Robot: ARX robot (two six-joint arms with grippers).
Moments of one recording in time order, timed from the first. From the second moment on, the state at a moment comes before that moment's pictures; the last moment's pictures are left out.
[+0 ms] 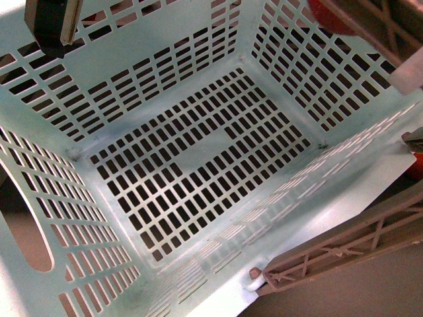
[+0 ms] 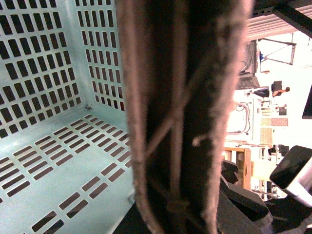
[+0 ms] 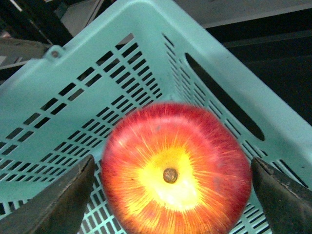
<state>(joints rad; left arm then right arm) -0.63 1.37 0.89 0.06 0.18 -1.14 0.48 1.24 0.61 0.29 0.18 0.38</state>
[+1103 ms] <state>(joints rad) -0.63 1.38 0.89 0.06 0.19 -1.13 0.00 0.44 0.07 0.36 0.00 0.01</state>
